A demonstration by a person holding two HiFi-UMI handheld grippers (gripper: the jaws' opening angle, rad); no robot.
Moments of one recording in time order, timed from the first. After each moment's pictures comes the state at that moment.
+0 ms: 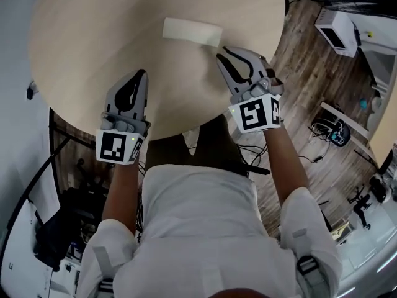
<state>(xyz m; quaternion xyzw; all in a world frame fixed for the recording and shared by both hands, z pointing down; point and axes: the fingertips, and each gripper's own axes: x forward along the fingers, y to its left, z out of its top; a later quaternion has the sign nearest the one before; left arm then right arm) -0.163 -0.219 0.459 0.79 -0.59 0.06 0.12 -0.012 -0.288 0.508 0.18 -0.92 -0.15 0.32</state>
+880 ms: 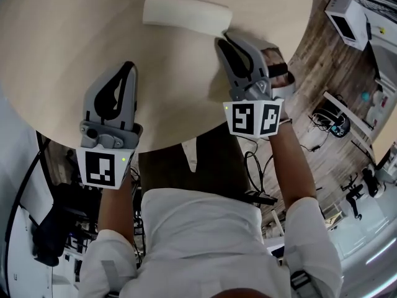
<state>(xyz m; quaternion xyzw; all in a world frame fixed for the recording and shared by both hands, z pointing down) -0.142 -0.248 0.518 0.81 -0.57 0.08 0.07 -0.004 -0.311 0.616 0.16 -0.86 -0.27 0.41</state>
